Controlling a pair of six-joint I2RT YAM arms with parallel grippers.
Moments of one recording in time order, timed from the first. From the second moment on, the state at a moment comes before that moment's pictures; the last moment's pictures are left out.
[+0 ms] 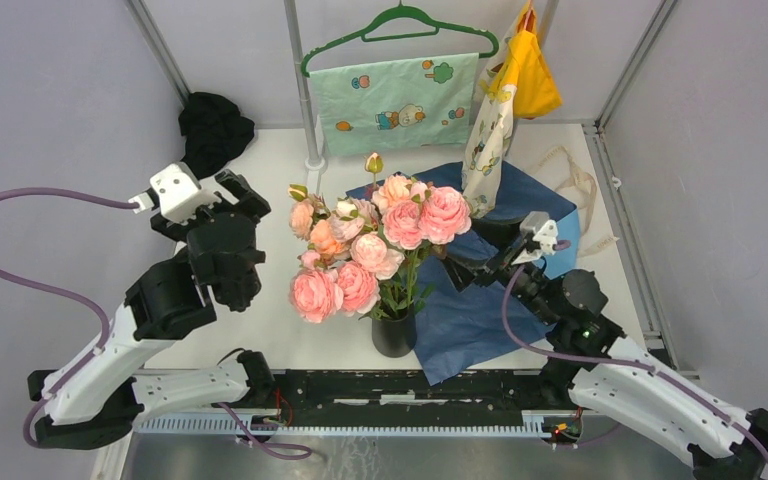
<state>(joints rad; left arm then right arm) -1.03 0.86 1.35 -0.76 -1.49 -0.57 0.84 0.60 0.48 0.41 -0.05 0.19</state>
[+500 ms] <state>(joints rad) -1.03 0.87 1.35 -0.76 -1.49 -0.57 0.84 0.55 0.65 -0.03 0.73 0.08</state>
